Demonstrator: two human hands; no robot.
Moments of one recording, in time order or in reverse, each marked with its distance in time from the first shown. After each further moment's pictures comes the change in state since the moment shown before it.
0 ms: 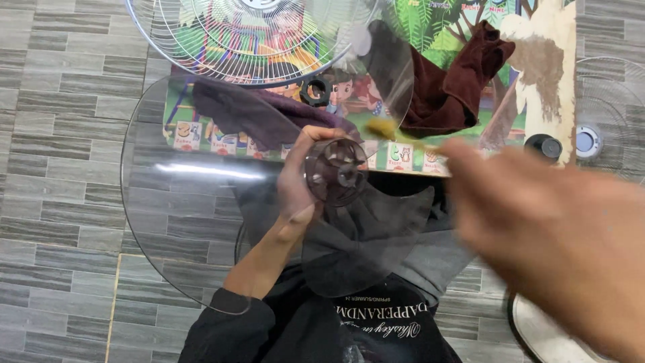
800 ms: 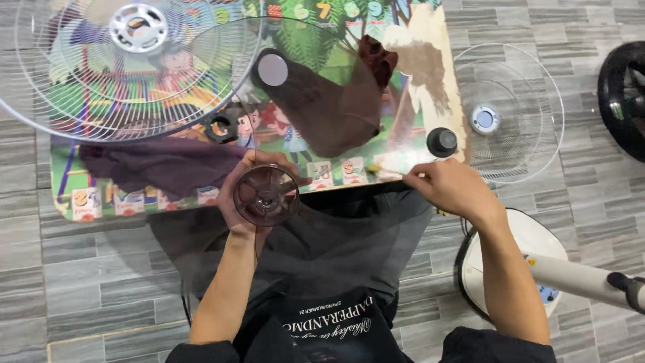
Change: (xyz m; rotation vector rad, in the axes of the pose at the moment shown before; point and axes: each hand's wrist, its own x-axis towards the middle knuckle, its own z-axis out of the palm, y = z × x) left_hand 0.053 -0.066 -0.032 -0.257 -0.056 -0.096; right_hand -0.031 0.080 0.174 0.774 -0.538 0.500
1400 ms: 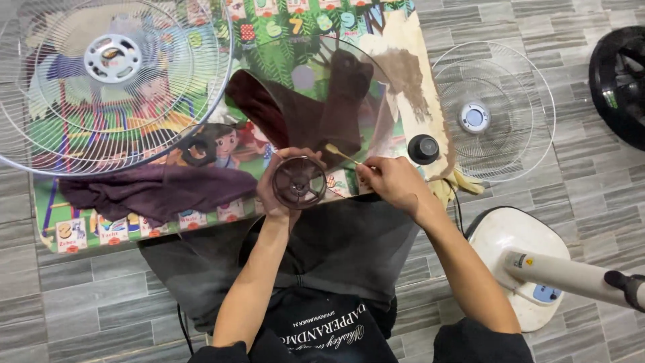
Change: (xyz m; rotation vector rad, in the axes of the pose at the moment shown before) left_hand 0.063 -0.107 -0.033 -0.033 0.134 -0.063; right_hand 0.064 0.018 0.062 0.220 0.105 -0.012
